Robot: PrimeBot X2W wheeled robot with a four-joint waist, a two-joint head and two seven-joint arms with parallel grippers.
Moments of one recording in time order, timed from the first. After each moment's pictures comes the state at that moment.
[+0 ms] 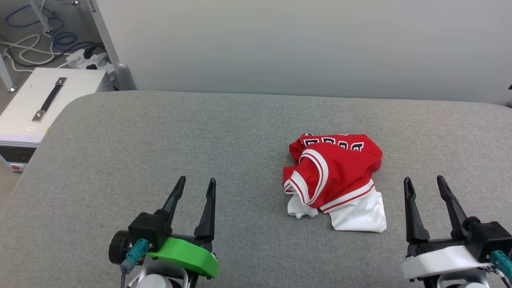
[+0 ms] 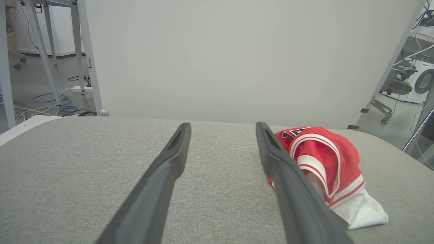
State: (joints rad) left arm -0.04 0.09 -0.22 0.12 -0.26 -0.06 -0.26; right arm 0.06 -0.05 -0.03 -0.04 0.12 0.13 -0.26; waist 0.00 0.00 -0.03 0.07
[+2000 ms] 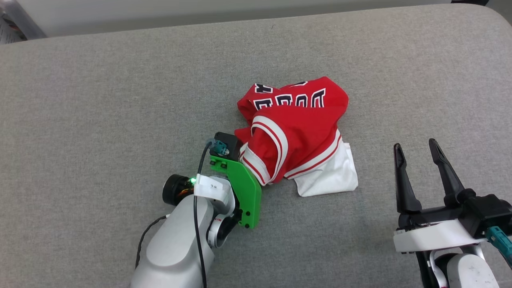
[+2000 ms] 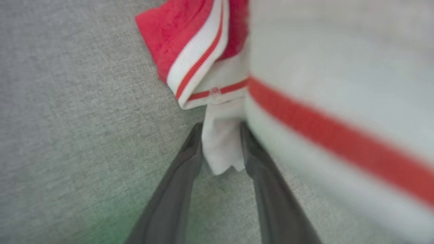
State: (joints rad) left arm -0.49 0.05 -0.46 0.50 -0.42 -0.02 0.46; right arm -0.04 -0.05 0.03 -0.10 0.09 0.13 -0.26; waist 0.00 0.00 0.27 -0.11
